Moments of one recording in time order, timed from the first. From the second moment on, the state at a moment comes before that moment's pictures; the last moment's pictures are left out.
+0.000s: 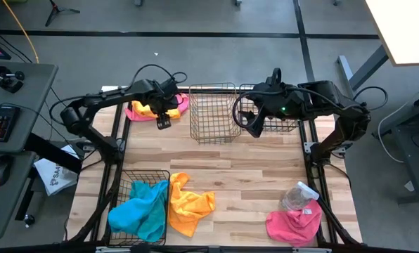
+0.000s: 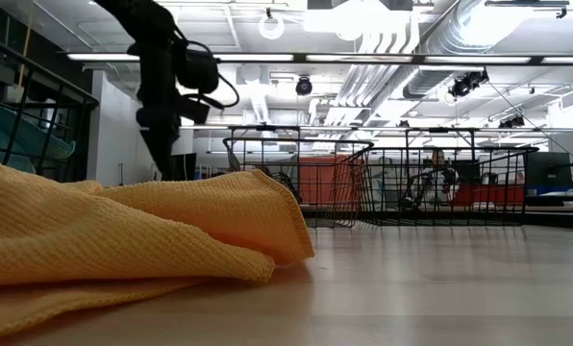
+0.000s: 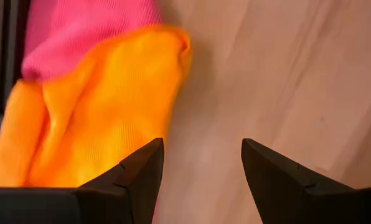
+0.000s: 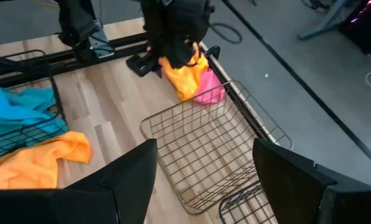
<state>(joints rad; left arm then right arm) 0.63 1.55 1.13 -1.00 -0.10 0.35 0.09 1.62 2.24 -1.37 0.49 0.29</state>
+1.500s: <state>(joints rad) 0.45 1.61 0.77 -0.25 -0.42 0.23 0.09 1.62 2.24 -1.39 0.51 0.34</state>
